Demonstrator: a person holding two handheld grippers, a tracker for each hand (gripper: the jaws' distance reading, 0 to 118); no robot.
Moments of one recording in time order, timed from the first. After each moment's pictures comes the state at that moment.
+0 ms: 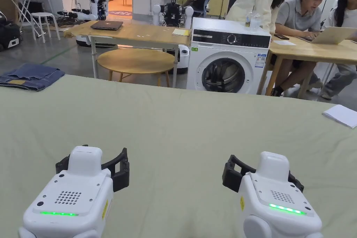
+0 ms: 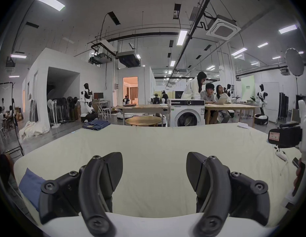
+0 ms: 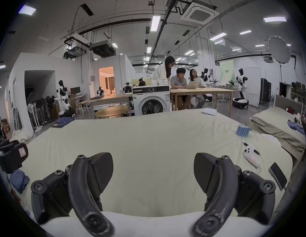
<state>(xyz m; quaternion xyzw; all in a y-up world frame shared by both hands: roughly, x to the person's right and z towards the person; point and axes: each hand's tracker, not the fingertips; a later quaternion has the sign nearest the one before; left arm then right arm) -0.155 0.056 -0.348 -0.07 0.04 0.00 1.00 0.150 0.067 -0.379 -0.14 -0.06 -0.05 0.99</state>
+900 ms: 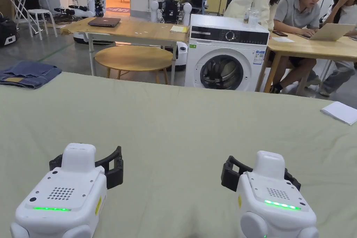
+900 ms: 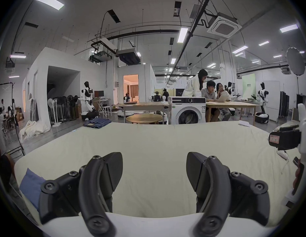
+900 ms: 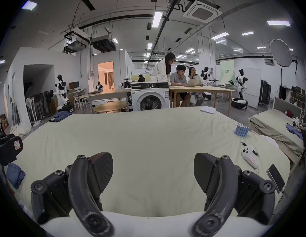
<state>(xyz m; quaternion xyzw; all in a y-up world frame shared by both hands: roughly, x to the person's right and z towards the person) -0.161 0.055 -0.353 -0.08 0.04 0.00 1.00 0.153 0.059 -0.388 -0.16 -0.07 -0.03 0.99</state>
